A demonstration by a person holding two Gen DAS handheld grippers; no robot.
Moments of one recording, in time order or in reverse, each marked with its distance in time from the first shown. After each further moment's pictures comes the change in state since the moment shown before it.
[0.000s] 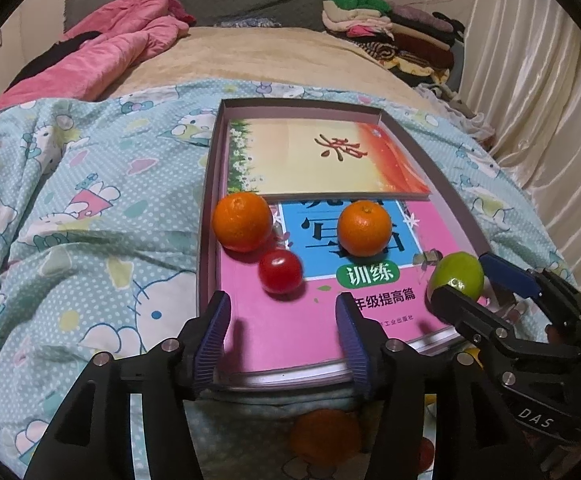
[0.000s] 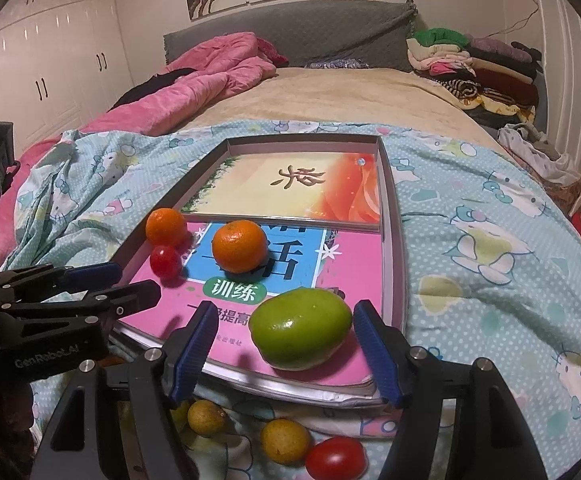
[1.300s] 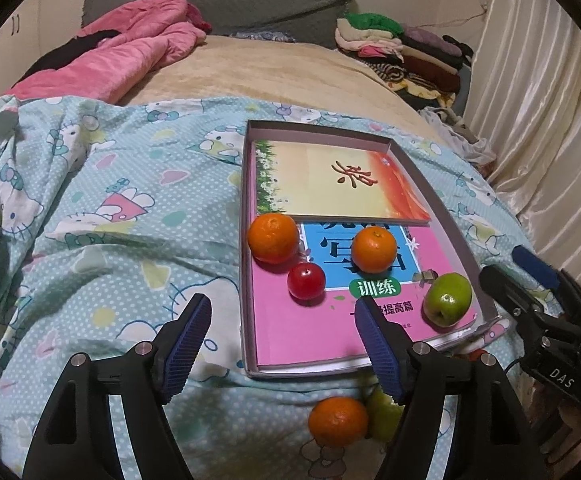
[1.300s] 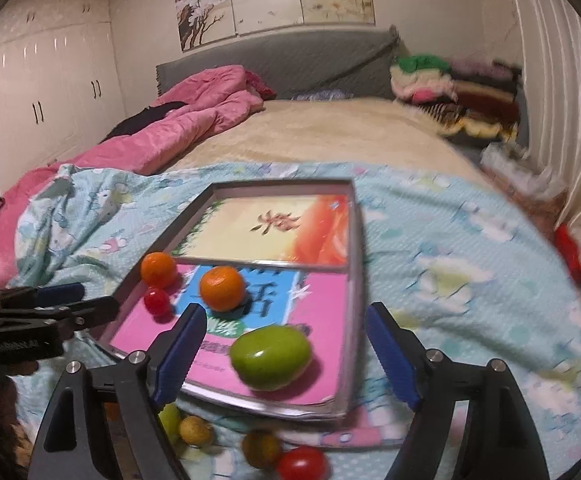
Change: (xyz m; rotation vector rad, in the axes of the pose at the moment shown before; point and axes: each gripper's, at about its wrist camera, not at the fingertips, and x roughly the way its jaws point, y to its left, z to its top) left arm -0.030 0.021 0.002 -0.060 -0.050 -0.008; right arm -0.036 -0.012 0.010 -0.007 -0.141 -0.064
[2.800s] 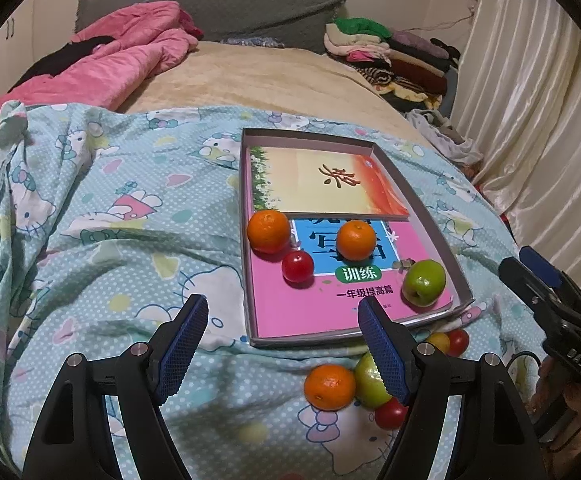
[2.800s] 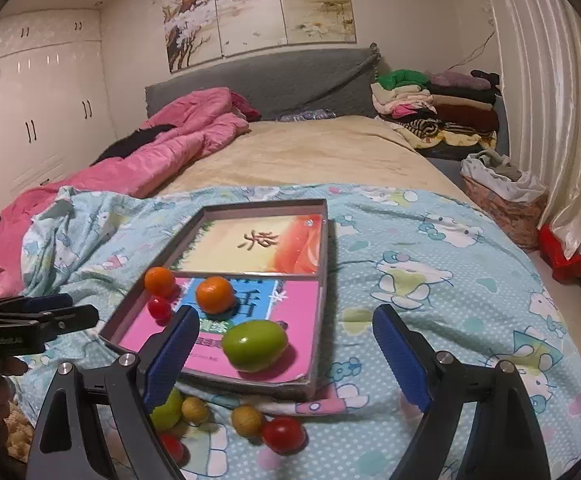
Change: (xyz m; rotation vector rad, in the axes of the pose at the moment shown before) left arm -0.034 0.004 -0.010 0.015 -0.012 -0.042; right arm -0.047 -0.013 -0.005 0.069 -0.060 -0.013
